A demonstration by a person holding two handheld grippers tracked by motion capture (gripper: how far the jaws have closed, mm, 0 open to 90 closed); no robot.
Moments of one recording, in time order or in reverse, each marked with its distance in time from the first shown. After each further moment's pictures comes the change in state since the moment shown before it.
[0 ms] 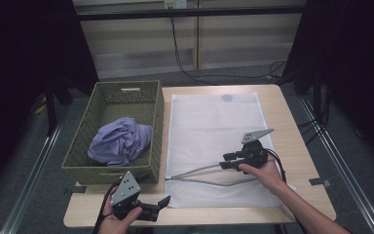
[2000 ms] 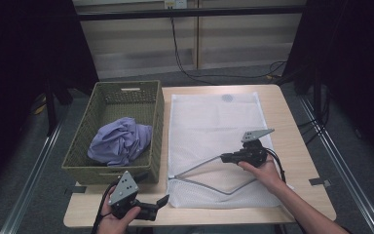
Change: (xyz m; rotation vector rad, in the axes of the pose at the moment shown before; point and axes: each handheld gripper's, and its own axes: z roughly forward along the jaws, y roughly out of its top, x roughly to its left) left arm 0.003 0.000 -0.002 -0.005 0.003 0.003; right arm -0.004 0.001 0.001 -0.057 -0.037 -0.005
